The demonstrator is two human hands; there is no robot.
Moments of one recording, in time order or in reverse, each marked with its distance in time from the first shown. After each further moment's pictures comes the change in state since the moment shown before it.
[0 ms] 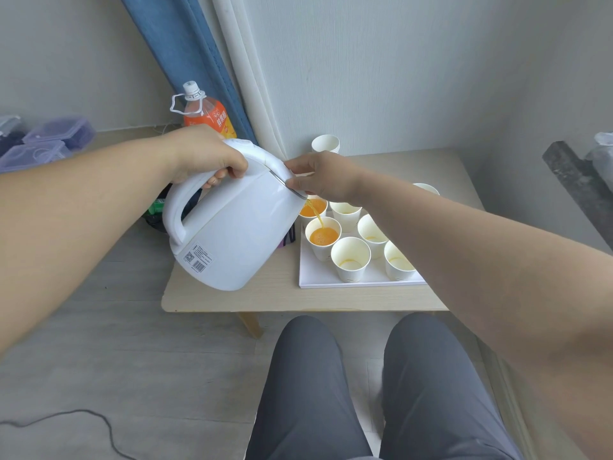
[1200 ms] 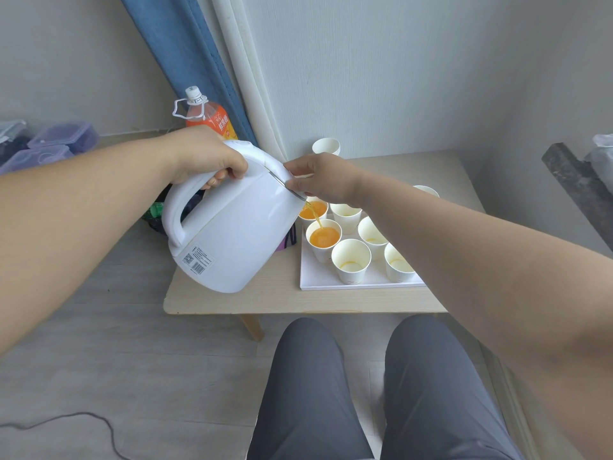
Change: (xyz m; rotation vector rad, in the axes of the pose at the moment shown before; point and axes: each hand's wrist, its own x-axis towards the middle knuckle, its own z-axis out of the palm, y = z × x) left_hand -0.008 0.006 -0.003 0.012 0.019 -0.004; right_hand 0.002 -0.002 0.001 -0.015 0.007 -0.003
